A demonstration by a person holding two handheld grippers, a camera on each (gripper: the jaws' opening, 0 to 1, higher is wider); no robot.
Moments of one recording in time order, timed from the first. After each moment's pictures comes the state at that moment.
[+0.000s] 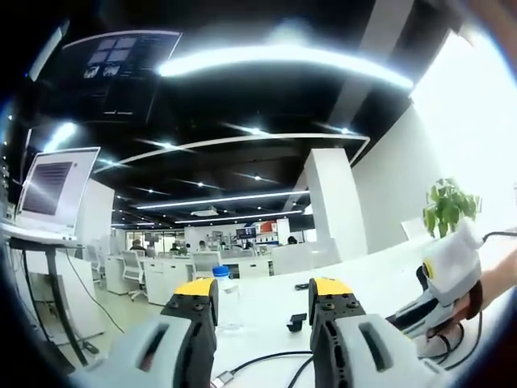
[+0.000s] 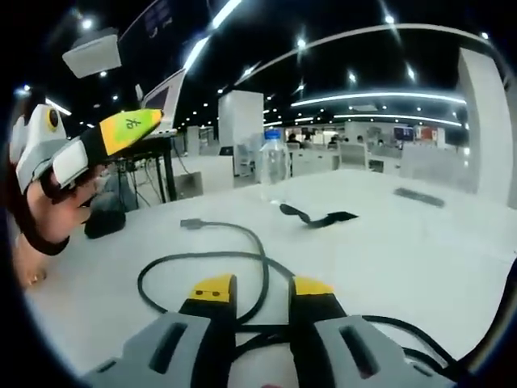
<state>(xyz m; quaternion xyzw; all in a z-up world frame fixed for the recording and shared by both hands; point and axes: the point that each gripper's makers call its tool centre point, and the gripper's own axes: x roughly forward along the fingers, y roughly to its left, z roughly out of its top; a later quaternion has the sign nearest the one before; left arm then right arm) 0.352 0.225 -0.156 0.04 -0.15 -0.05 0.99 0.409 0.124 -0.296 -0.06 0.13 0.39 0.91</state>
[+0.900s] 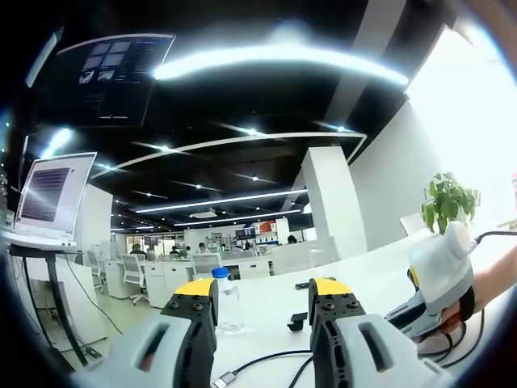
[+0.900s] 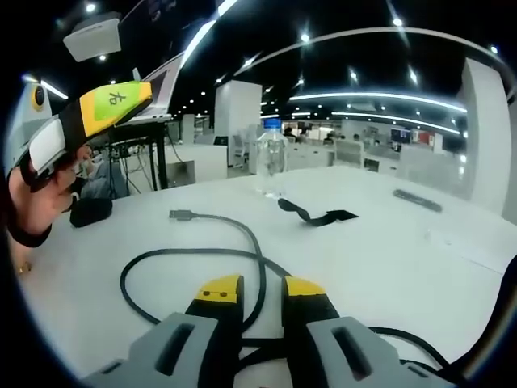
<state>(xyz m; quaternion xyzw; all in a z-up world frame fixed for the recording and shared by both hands) 0.350 0.221 -0.158 0.06 -0.16 -0.06 0.98 0.408 0.131 -0.307 -0.10 0.13 0.38 0.91</state>
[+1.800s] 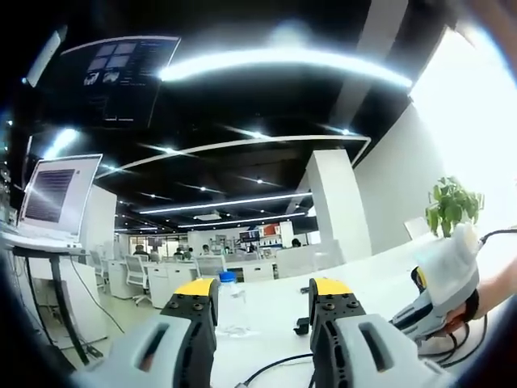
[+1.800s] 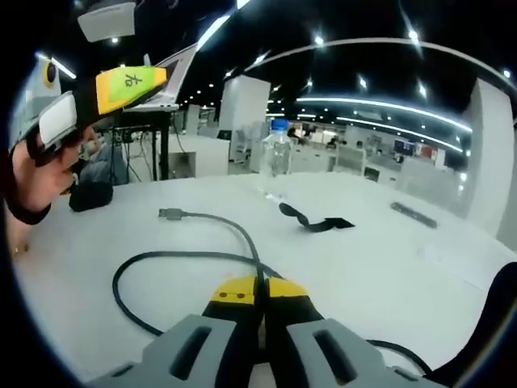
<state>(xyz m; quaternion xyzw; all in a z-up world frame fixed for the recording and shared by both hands) 0.348 0.236 -0.148 0.04 -0.17 -0.04 0.98 0.406 0.127 -0.296 -0.14 0.12 0.38 0.91</state>
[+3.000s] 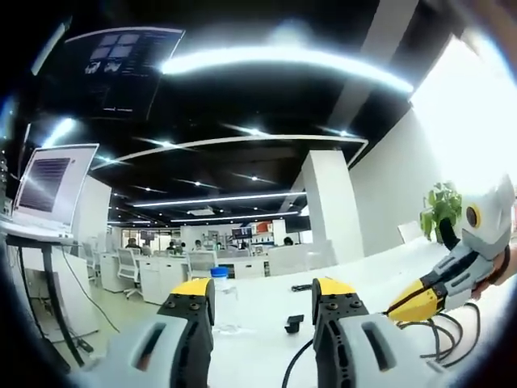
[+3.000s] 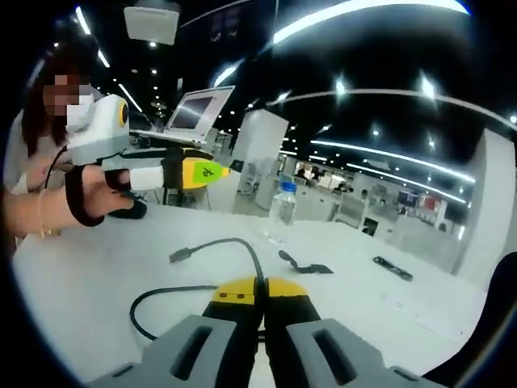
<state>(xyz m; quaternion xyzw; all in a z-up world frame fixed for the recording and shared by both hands) 0.354 0.226 -0.155 0.03 -0.15 -0.07 0.99 0.347 0.092 -0.227 -0.18 -0.01 0.41 0.90</state>
